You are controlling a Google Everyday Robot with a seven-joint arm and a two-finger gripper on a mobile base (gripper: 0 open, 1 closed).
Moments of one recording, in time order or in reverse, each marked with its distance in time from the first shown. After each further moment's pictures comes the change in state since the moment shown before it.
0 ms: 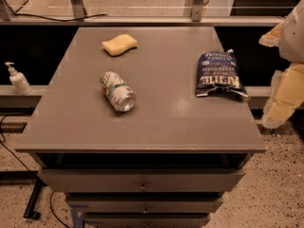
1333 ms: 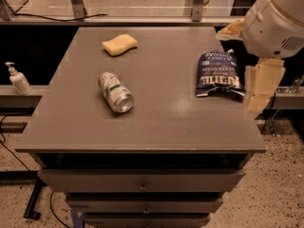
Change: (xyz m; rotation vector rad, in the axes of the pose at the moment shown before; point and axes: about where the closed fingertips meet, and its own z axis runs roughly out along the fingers) arm -0.054 -0.007 0.018 -0.050 -0.105 -0.316
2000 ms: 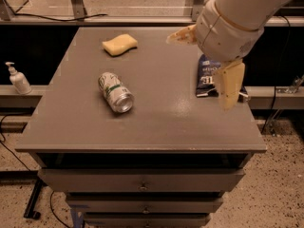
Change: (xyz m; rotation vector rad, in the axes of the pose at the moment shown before) arm -0.062 -0.011 0.030 -0.011 -0.009 -0.464
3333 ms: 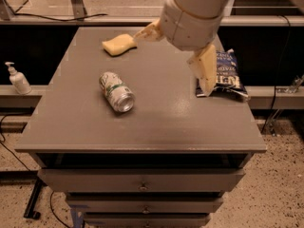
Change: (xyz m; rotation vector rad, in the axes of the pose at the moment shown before) arm -0.026 -0.044 0.011 -0.022 0.064 -0.339
